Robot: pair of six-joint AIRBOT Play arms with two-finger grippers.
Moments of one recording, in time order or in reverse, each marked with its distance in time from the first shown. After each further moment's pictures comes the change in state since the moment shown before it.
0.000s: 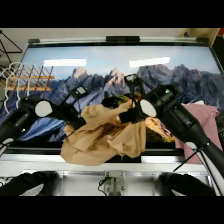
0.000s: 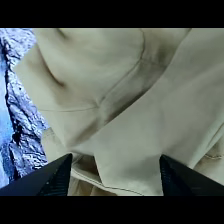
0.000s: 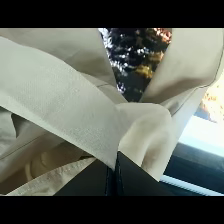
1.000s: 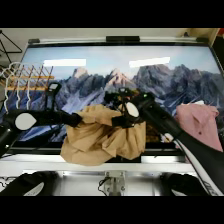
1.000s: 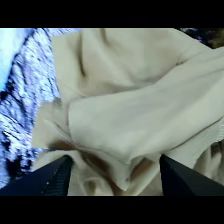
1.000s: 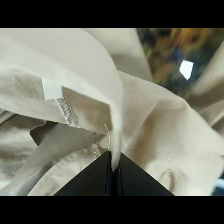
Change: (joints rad) left arm 0.090 0.220 -0.172 -0.063 0.152 -0.436; right arm 0.004 -0.127 -0.063 0.125 -0.107 0.095
